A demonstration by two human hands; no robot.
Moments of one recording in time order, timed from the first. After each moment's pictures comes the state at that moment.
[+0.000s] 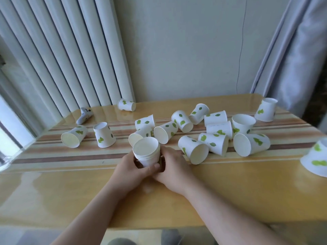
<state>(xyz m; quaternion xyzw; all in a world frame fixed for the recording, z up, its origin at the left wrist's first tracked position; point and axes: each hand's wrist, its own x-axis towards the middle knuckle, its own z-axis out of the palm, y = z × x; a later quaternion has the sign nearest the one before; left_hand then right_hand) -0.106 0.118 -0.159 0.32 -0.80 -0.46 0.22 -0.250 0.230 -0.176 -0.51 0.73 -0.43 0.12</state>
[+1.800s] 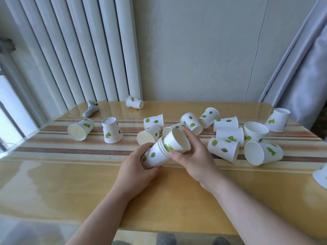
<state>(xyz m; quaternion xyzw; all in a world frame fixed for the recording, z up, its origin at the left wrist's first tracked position) -0.099 0.120 -0.166 0.34 -0.83 -0.34 0.29 -0.275 0.244 -0.151 -0.39 0.60 -0.63 0.28</state>
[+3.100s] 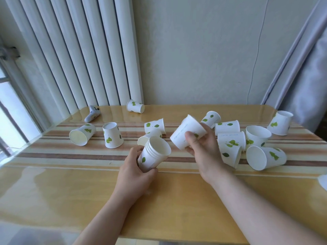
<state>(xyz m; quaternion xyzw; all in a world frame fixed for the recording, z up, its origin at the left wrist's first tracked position) -0.100 0.124 -0.164 0.38 -0.77 -0.39 0.33 -0.300 0.223 -0.141 -0.32 0.55 -0.74 0.23</state>
